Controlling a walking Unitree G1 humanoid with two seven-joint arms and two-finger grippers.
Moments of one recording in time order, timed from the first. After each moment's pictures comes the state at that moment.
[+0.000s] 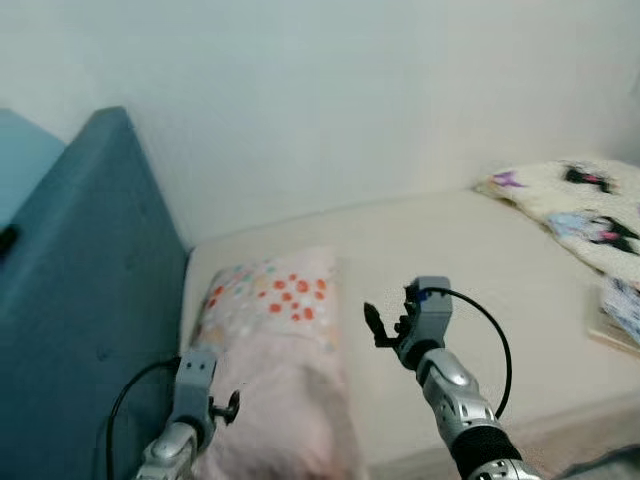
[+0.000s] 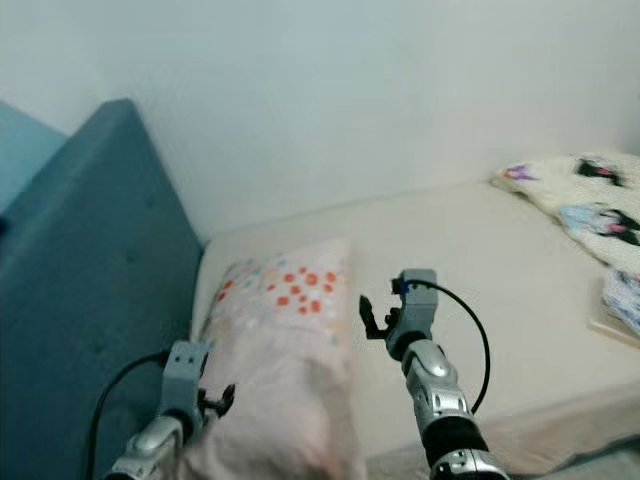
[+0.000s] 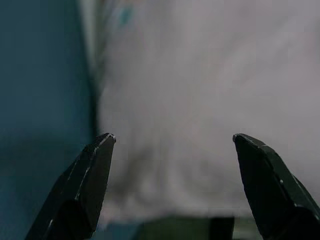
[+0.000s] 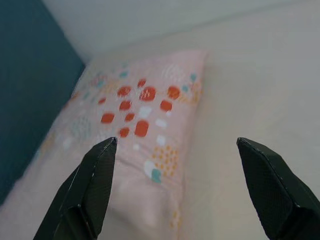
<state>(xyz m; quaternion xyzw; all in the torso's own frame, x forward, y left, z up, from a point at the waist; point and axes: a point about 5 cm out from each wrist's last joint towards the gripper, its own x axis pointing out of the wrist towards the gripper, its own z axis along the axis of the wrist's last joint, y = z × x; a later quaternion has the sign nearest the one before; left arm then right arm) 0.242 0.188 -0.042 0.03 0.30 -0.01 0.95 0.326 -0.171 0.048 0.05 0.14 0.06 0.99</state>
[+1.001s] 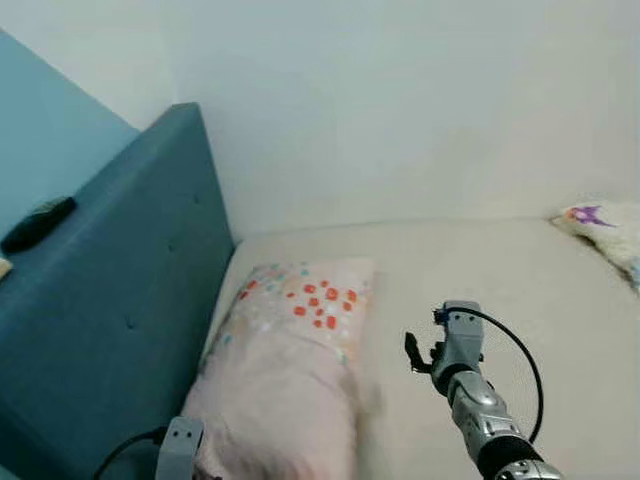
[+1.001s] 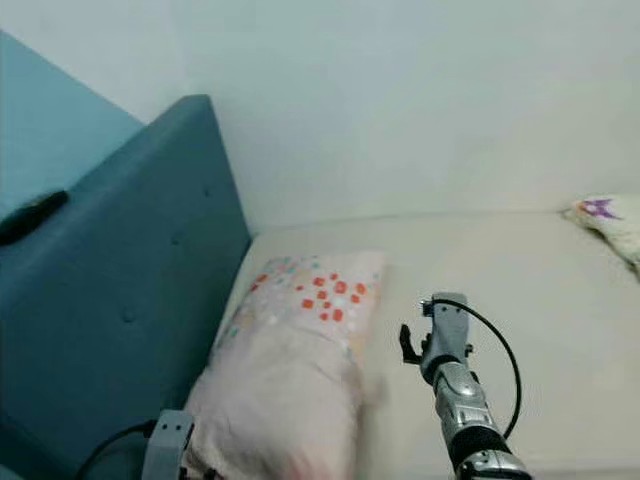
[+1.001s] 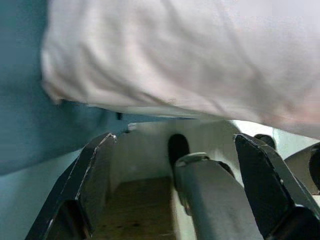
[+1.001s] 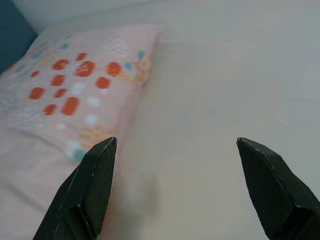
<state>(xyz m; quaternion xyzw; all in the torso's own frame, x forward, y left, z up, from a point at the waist) 0.188 0.193 -0.078 0.02 0.42 -0.01 0.91 0.310 -0.212 0.025 0.02 0.19 -0.03 0.98</state>
